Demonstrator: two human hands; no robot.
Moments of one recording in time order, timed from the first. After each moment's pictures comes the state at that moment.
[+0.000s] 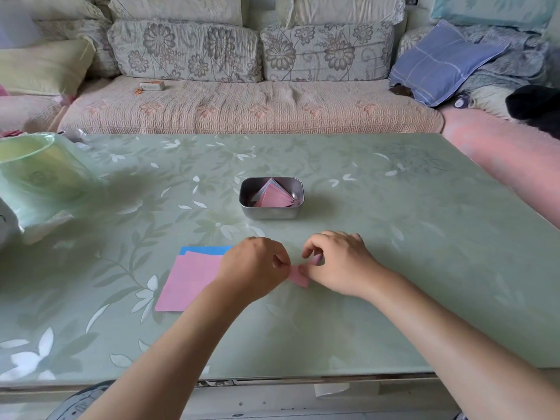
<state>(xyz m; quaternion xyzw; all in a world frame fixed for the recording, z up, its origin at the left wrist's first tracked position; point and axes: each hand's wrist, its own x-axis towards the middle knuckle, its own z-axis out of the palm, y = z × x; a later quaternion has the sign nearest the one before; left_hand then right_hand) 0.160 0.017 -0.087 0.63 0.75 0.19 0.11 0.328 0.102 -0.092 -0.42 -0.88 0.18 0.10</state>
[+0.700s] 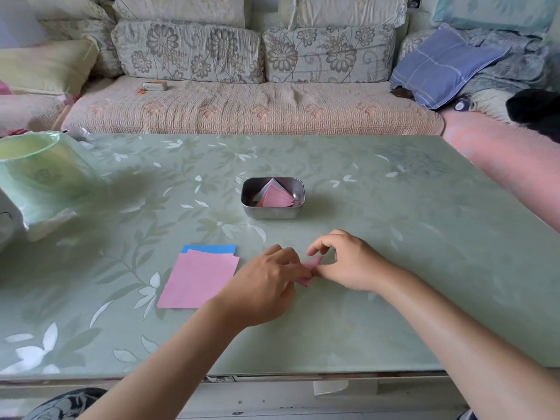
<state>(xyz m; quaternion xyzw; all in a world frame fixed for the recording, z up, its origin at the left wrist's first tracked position) 0.169 -0.005 -0.095 0.78 0.58 0.22 0.08 0.346 0.115 -0.102 -0.43 -0.85 0.29 0.13</state>
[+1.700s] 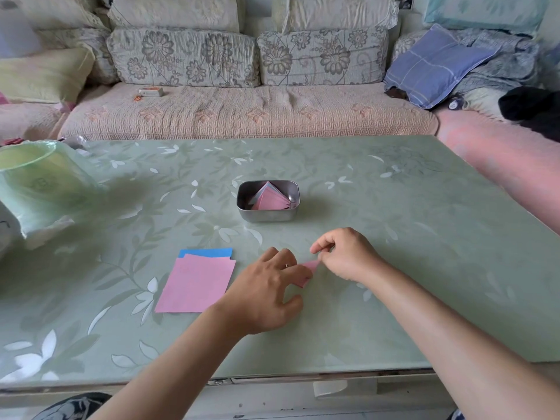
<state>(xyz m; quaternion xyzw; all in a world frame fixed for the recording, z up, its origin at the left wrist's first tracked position) 0.175 -0.004 -0.102 0.78 0.59 0.18 0.07 0.337 0.126 -0.105 -0.53 -0.78 0.31 0.15</state>
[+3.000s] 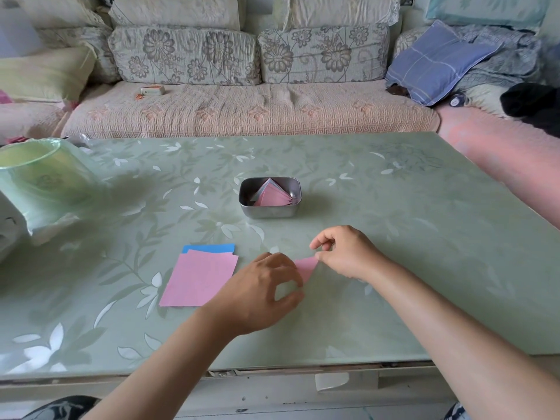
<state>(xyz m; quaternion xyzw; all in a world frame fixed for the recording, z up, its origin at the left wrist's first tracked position) 0.166 -0.021 -0.102 0.77 0.58 0.23 0.11 0.340 0.123 -0.106 -0.50 -0.79 0.32 0.16</state>
